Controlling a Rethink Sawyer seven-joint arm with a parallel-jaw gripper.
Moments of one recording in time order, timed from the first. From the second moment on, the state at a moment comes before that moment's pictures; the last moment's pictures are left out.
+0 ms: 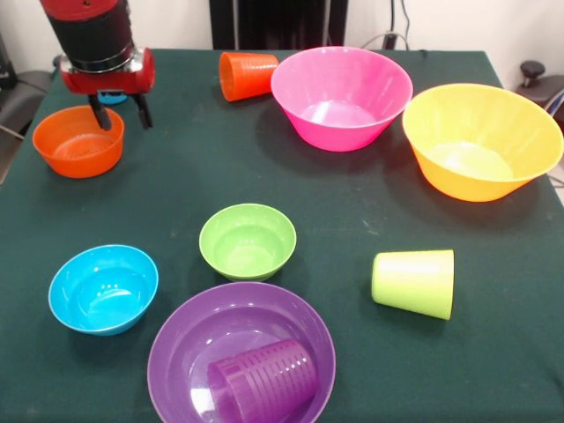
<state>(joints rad) -0.85 -0.50 0.32 1.57 -0.47 0.71 1.52</state>
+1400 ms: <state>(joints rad) -0.86 -0.36 0.34 1.48 -0.54 0.71 1.52</state>
